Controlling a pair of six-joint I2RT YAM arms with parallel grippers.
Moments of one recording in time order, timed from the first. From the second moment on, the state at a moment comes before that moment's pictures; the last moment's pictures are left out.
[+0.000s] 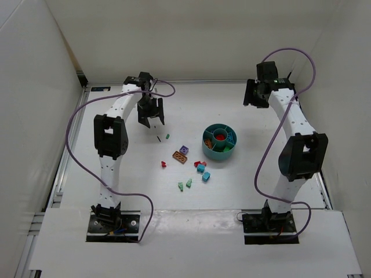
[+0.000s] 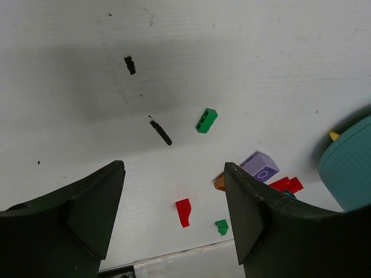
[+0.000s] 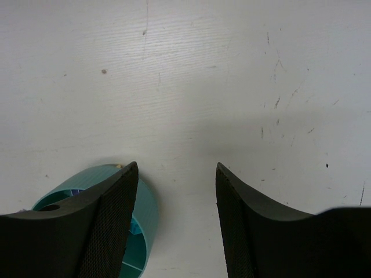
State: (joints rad) left arm -0.24 2.30 2.13 -1.21 0.21 -0.32; right arm 0.15 1.81 1.74 -0.85 0.08 0.24
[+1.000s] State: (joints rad) left arm -0.59 2.12 1.71 -0.86 0.18 -0.17; right arm 0.16 1.47 1.29 -0.60 -0.04 0.26
